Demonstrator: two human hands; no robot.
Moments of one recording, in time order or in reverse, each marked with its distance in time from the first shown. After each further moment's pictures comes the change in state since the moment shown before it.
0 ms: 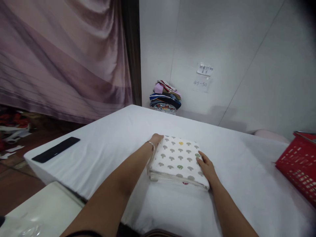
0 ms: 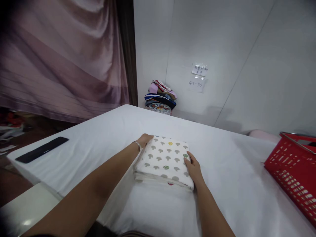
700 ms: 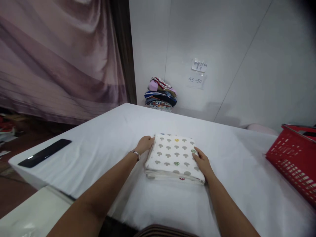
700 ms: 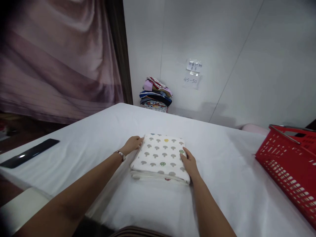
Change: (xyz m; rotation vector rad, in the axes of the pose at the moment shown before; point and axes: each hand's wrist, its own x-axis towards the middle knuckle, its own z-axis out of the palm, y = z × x) left_hand -0.038 -0.030 -0.035 0.202 -0.053 0.206; right_hand -0.003 -0.005 -0.001 -0.060 -0.014 -0.008
